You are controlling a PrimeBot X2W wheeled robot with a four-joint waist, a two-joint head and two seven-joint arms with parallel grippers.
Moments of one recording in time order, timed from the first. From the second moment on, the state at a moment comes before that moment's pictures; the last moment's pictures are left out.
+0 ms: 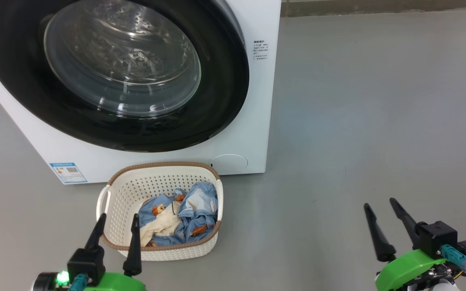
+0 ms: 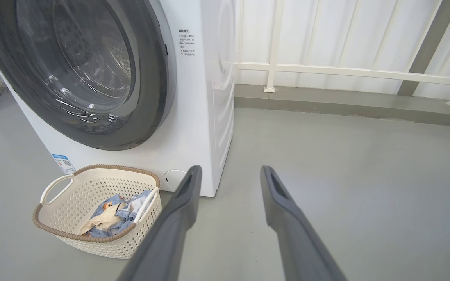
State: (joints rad) left arm -0.11 0.04 -0.14 0.32 -0.11 0.00 -0.25; right arm -0.10 -0.11 -0.04 0.28 0.08 0.13 -0.21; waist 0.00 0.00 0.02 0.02
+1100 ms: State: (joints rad) left arm -0.18 0.04 -0.16 0.29 -0.11 0.01 -0.25; right arm -0.33 -0.11 -0.01 0.39 0.70 0.13 -0.06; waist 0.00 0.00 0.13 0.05
